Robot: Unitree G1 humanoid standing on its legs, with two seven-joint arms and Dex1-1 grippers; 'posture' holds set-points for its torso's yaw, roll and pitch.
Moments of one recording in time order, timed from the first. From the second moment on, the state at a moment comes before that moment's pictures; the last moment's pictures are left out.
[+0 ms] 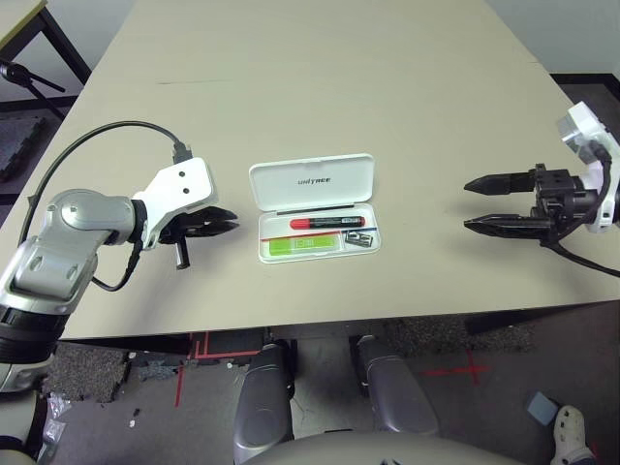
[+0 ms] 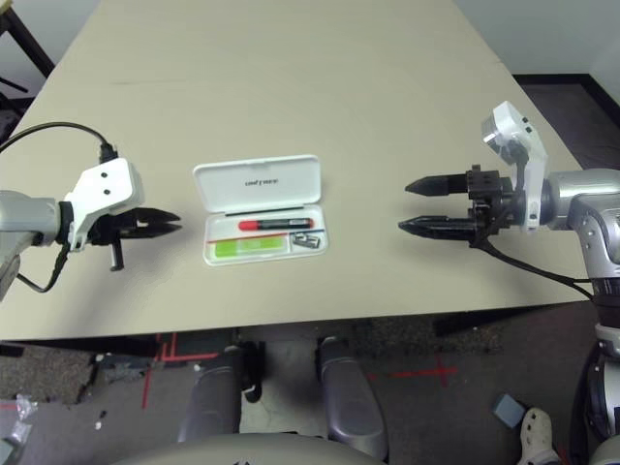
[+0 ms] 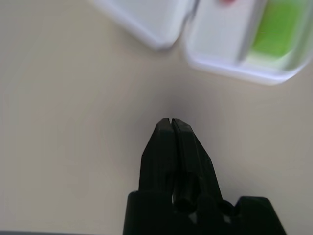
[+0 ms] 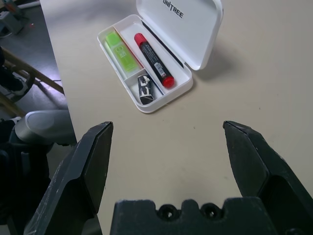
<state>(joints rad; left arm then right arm) -0.43 1.02 -0.14 -0.06 -0.02 0.37 -1.06 -0.49 -0.97 -0.10 0.08 0.53 0.62 1.43</state>
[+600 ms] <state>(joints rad) -0.62 0.71 -0.17 0.26 0.06 0.19 -0.91 -0.49 -0.96 -0.09 0.06 0.53 0.62 1.40</state>
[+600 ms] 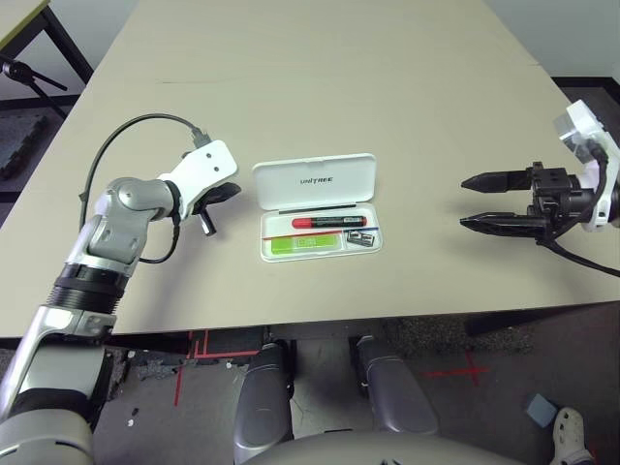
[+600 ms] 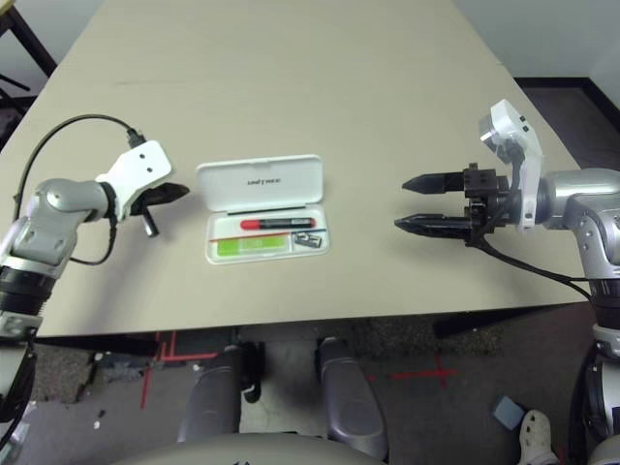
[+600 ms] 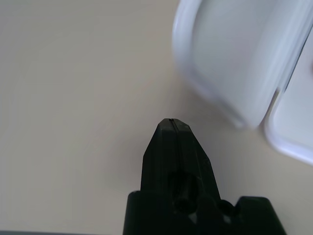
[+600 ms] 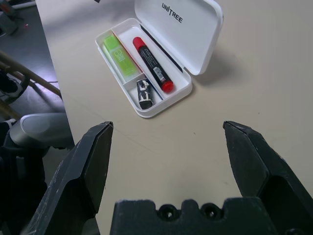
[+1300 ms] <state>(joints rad) -0.51 0.64 -0.20 -0.06 -0.14 0.38 -1.07 -0.45 -0.93 -0.08 0.04 0.53 0.61 1.38</state>
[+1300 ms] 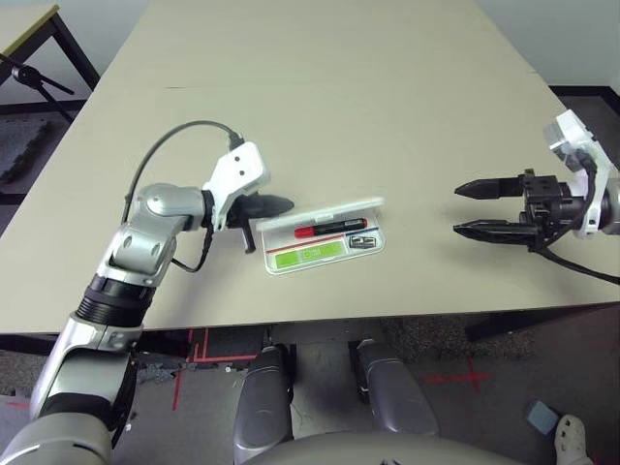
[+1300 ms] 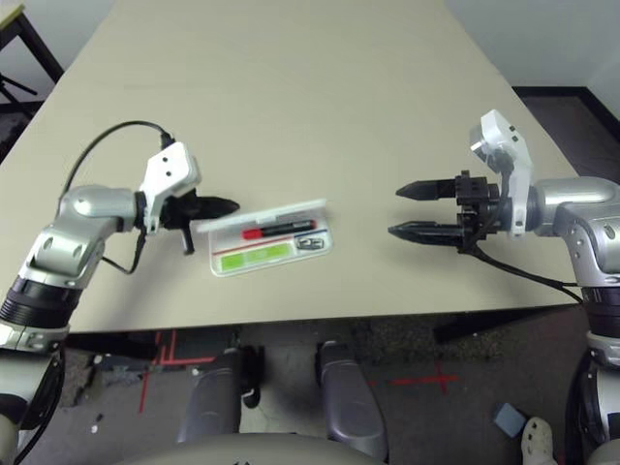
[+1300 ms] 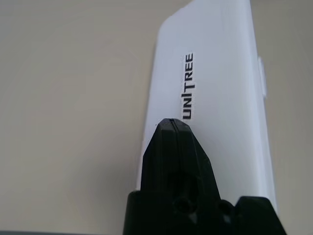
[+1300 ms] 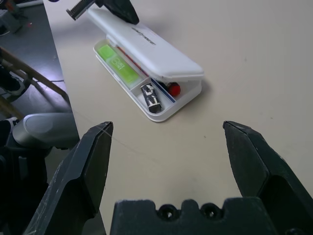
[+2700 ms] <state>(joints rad) -0.52 0.40 0.27 0.31 -0.24 0.09 -0.44 -0.56 -0.55 -0.19 0.45 0.32 0.15 0.73</state>
